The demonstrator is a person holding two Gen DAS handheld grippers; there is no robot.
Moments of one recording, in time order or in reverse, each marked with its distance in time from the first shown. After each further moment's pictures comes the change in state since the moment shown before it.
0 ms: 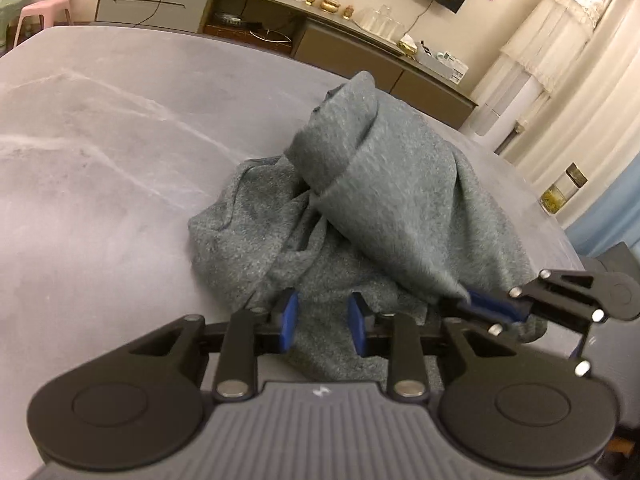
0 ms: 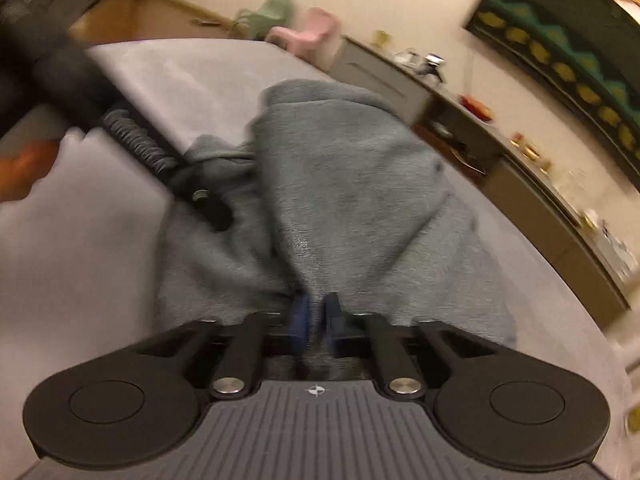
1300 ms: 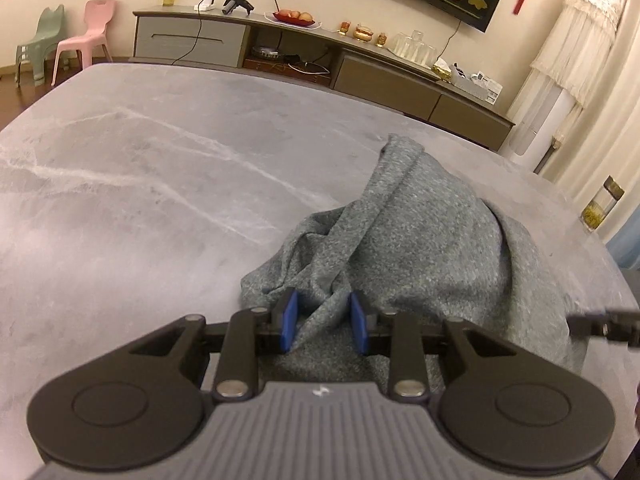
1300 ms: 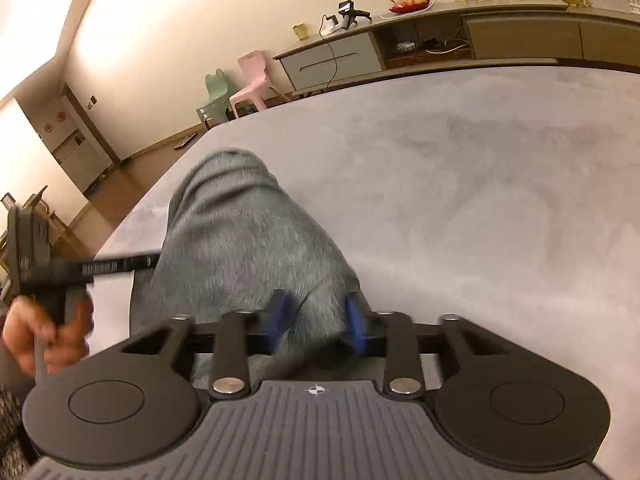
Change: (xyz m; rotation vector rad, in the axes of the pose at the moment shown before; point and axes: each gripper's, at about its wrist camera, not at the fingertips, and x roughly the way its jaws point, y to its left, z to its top) left arm -0.019 -0.006 -0.009 0.016 -0.089 0.170; right arm -0.052 -0.171 -0.096 0.702 -0.034 0.361
